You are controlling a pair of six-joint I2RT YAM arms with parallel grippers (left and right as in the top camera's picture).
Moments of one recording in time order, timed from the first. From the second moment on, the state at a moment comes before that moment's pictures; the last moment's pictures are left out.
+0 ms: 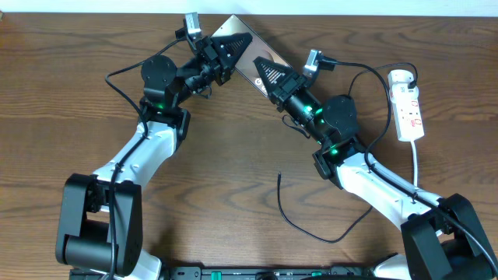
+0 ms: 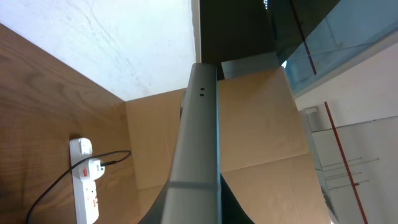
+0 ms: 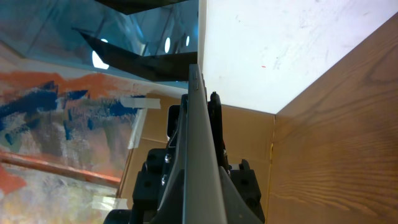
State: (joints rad) left arm -0.21 1.71 1.01 0.92 0.75 -1.54; right arm 0.50 1.60 0.83 0.95 -0.29 1.45
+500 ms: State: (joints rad) left arm -0.21 1.71 1.01 0.92 0.75 -1.54; right arm 0.50 1.60 0.83 0.93 -0.30 1.40
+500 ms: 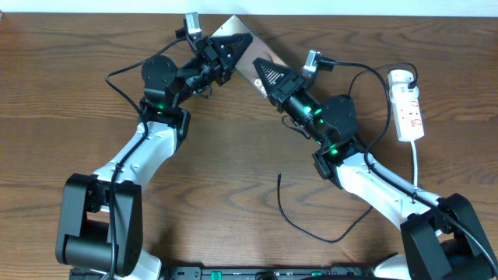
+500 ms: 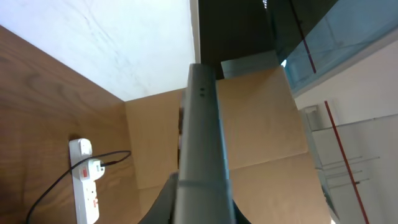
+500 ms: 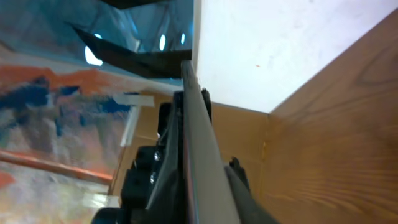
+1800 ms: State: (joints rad) left arm 0.26 1.71 1.01 0.81 1.15 -1.56; right arm 0.45 1.61 0.83 0.70 -0.47 1.09
